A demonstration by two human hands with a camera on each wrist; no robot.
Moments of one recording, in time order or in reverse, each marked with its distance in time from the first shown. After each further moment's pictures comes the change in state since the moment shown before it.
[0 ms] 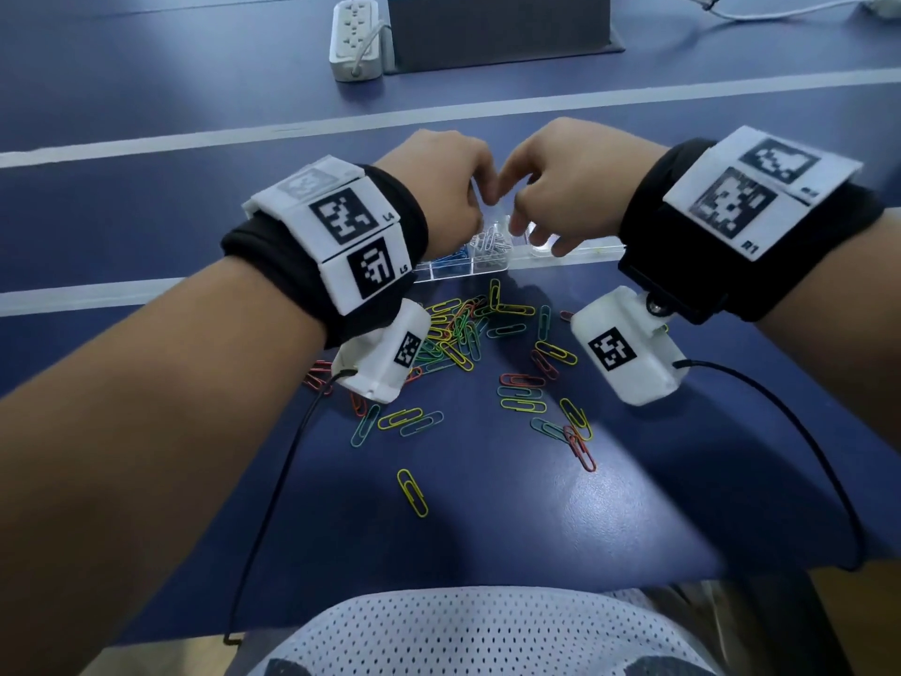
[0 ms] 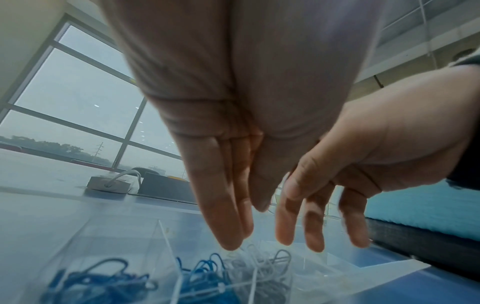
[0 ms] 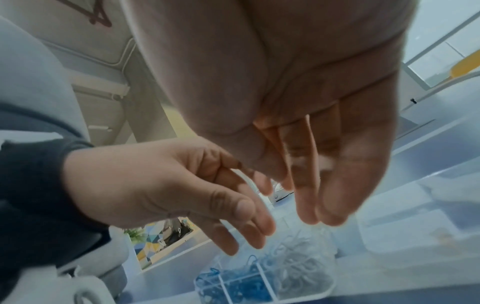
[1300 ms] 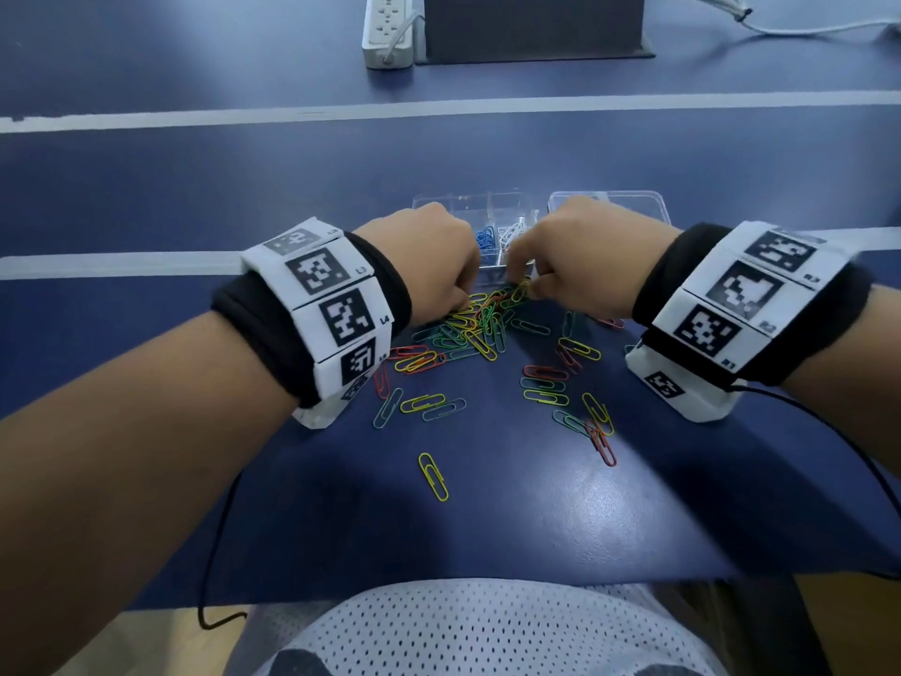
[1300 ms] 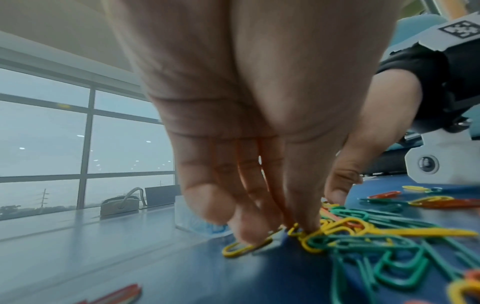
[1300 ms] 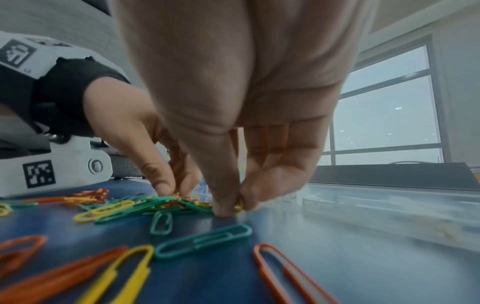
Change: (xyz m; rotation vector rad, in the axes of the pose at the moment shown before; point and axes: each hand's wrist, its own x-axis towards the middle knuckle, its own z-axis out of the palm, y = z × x) left_hand -0.037 -0.033 0.017 0.317 -0.199 0.054; right_hand -0.010 0.015 0.035 -0.584 -0.046 -0.332
